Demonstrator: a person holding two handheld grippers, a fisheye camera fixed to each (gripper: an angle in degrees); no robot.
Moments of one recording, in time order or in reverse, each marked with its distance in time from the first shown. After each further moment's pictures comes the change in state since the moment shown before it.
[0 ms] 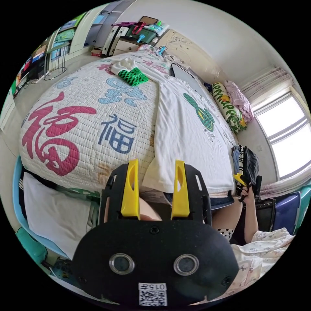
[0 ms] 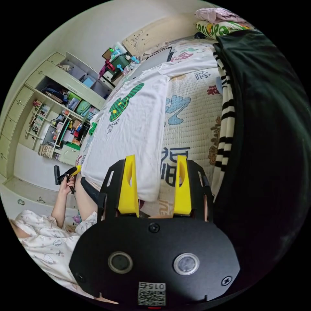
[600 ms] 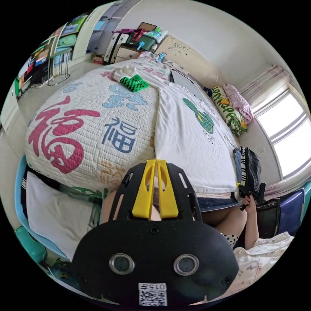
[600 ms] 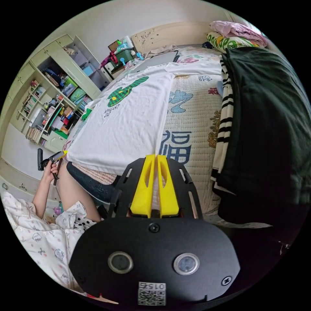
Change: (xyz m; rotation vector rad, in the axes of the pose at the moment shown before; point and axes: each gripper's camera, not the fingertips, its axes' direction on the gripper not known) left arm 0.087 -0.049 -0.081 0.071 -0.055 0.025; right arm 0.079 0.058 -0.065 0.042 0.122 -0.106
